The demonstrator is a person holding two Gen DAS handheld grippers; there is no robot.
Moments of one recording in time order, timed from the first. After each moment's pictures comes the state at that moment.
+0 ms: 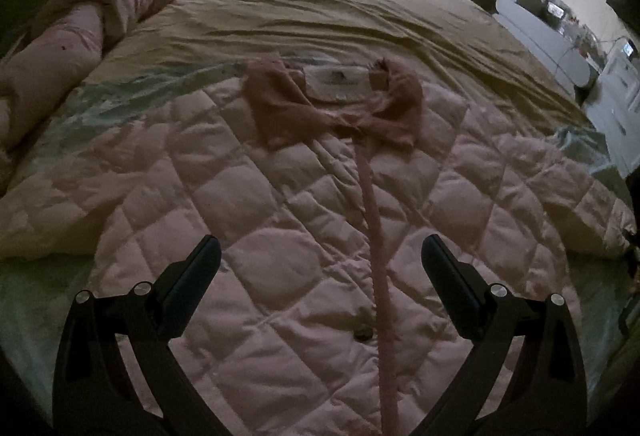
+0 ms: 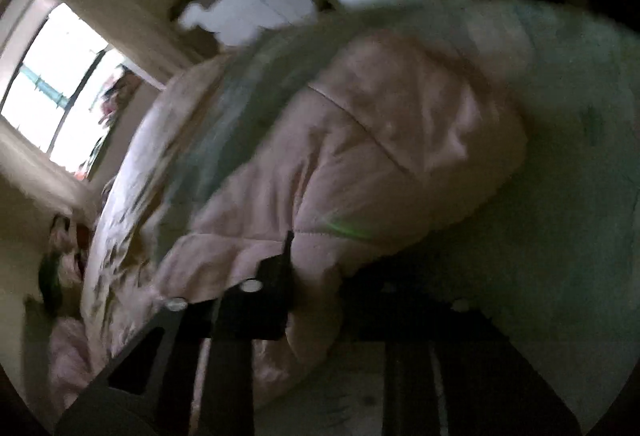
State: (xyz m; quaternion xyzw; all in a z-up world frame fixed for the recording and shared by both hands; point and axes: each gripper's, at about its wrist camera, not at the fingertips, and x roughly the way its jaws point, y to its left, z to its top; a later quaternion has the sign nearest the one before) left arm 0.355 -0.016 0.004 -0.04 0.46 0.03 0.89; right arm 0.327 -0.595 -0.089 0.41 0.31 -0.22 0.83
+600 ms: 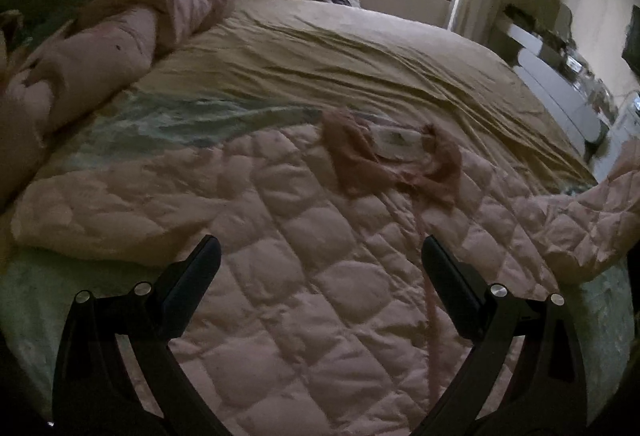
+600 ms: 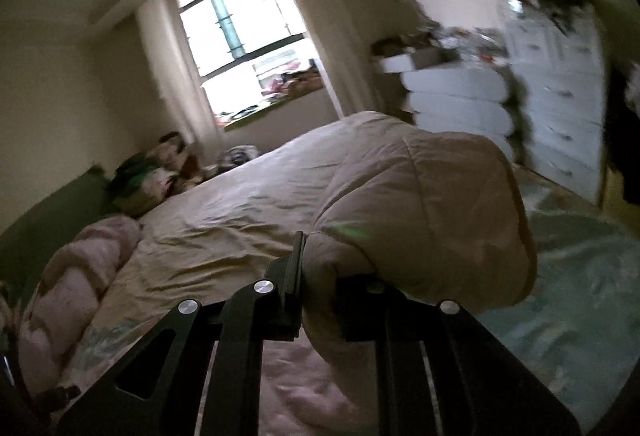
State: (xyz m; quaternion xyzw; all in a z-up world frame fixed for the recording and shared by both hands) left arm 0.323 0.064 0.055 -0.08 0.40 0.08 0.91; right arm 0.383 -0.422 0.109 0.20 0.19 0.01 0.96
